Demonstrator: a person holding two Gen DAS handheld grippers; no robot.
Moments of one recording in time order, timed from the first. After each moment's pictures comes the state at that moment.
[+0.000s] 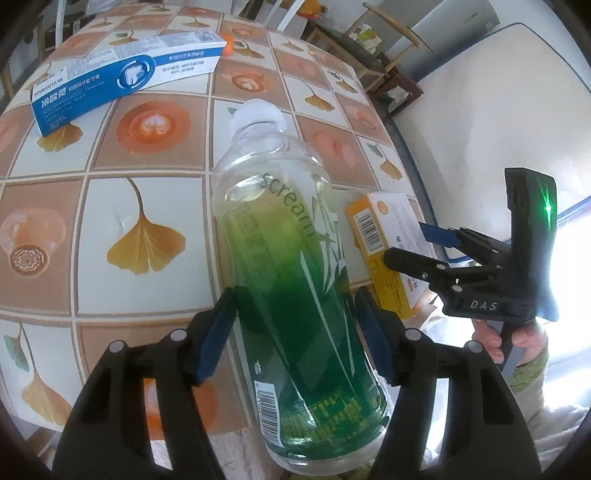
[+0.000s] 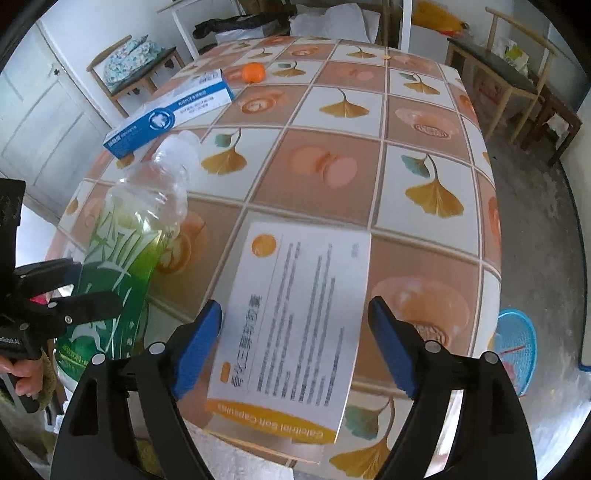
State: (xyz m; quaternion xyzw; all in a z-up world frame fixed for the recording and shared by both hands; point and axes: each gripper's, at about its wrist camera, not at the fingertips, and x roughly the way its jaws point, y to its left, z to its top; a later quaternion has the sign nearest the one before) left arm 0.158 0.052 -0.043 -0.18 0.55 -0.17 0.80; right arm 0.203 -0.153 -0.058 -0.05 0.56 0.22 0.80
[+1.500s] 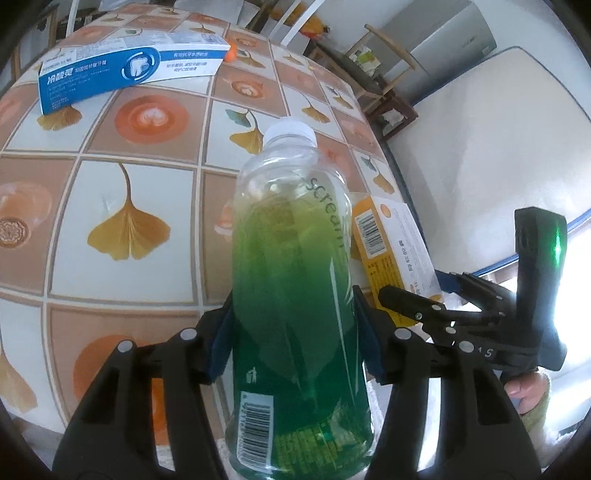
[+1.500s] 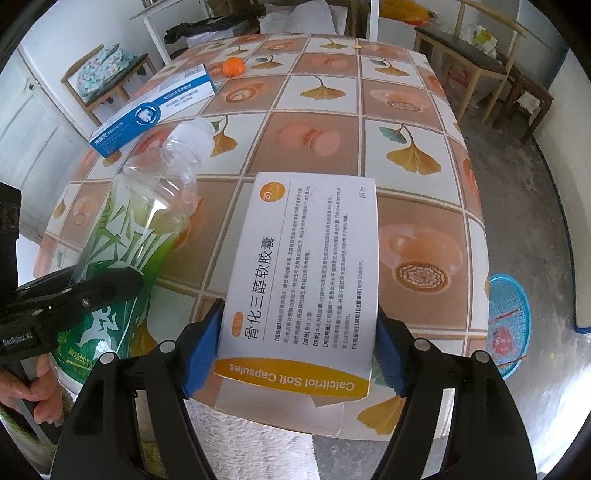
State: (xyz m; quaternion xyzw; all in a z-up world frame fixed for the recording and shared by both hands) left arm 0.148 0.050 -0.053 -0.23 0.51 -0.17 0.82; right arm 0.174 -0.152 -0.057 -0.03 0.56 0.16 0.81
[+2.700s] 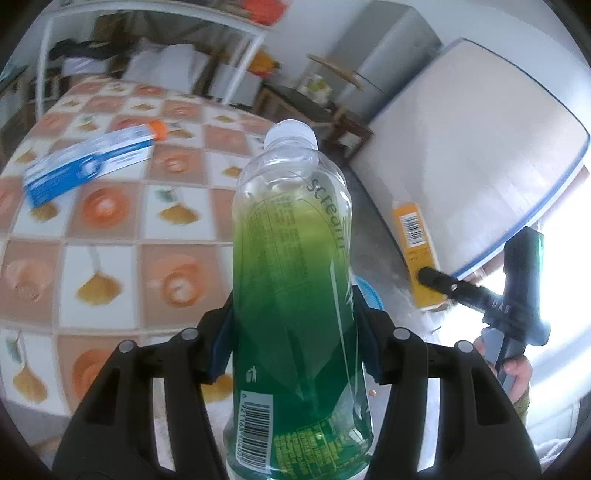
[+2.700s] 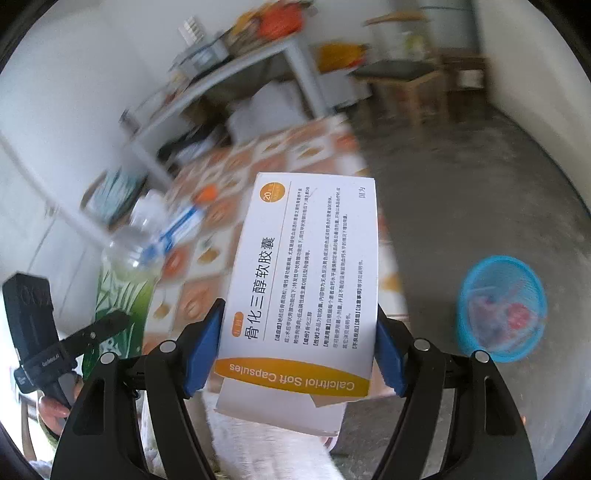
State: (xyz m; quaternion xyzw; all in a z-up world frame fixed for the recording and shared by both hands) left arm 0.122 -0.002 0.041 -0.18 0.43 -0.23 0.86; right arm 0.120 -0.312 0.018 0.18 0.44 0.12 0.87
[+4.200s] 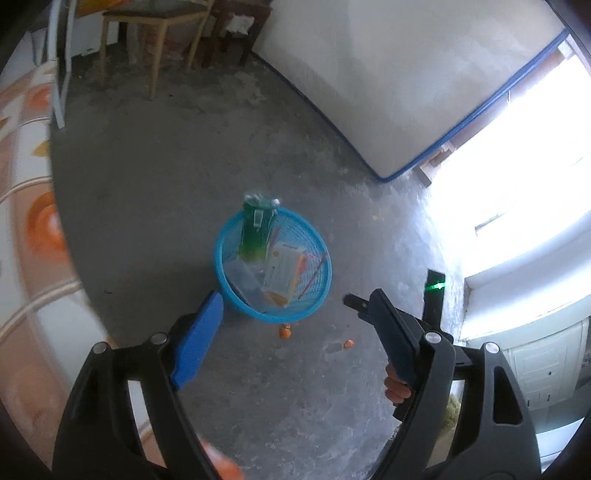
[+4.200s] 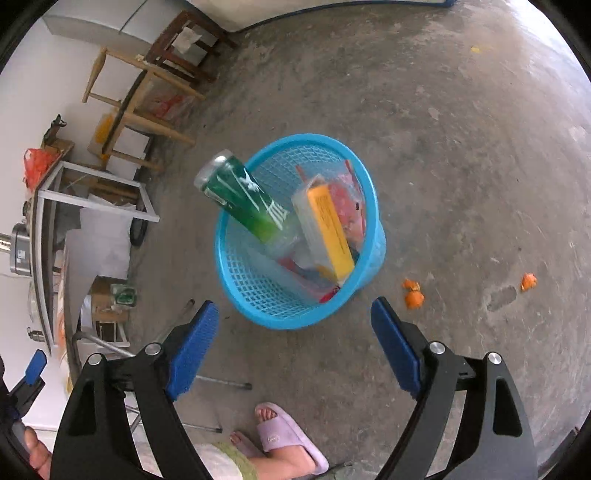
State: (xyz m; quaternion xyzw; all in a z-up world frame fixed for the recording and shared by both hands) left arm 0.248 -0.342 -0.056 -0.03 0.54 -0.38 0.75; right arm 0.076 -0.621 -0.288 0.48 0.46 -0.14 0.73
